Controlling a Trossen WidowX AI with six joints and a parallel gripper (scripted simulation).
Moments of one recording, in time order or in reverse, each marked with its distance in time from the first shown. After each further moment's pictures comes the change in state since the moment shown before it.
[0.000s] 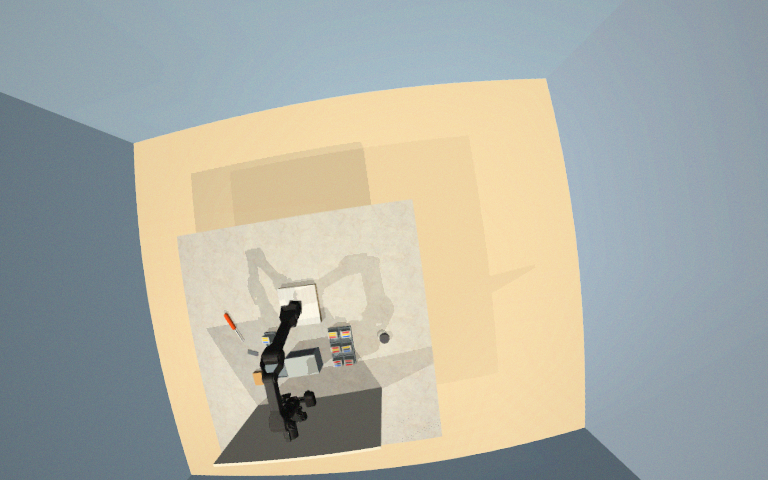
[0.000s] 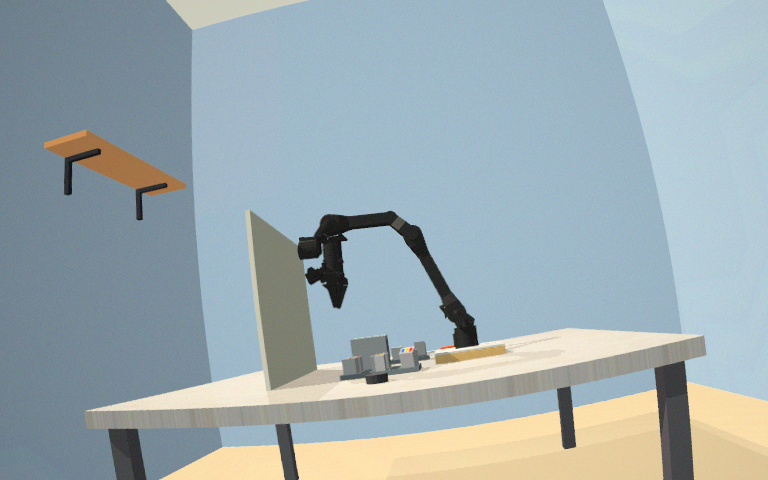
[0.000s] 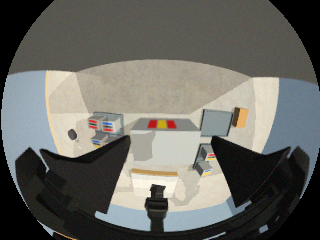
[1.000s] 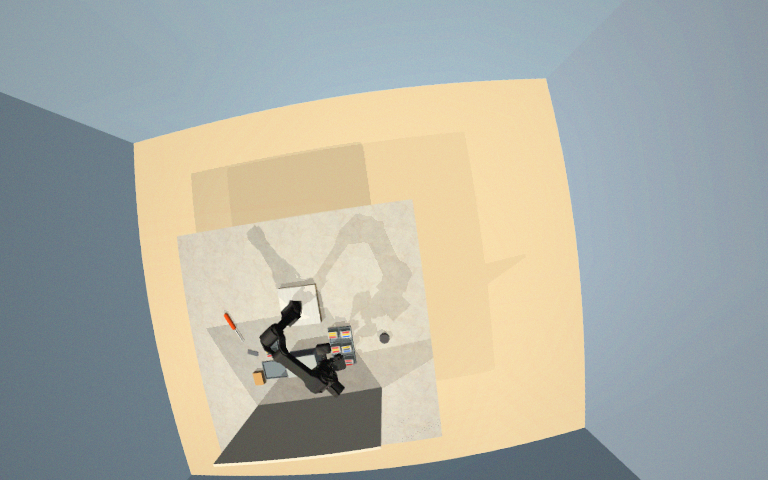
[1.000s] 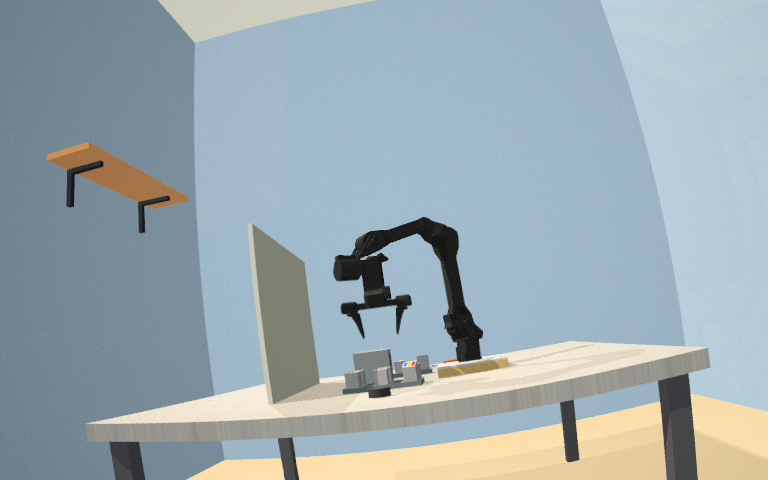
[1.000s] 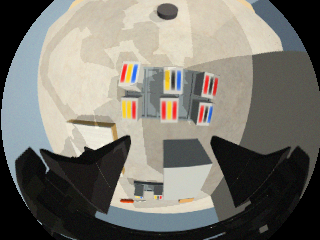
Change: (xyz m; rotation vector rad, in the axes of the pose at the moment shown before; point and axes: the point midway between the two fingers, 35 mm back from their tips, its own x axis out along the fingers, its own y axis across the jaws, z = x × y) arm 0.053 0.169 -0.125 -1.534 0.027 0.058
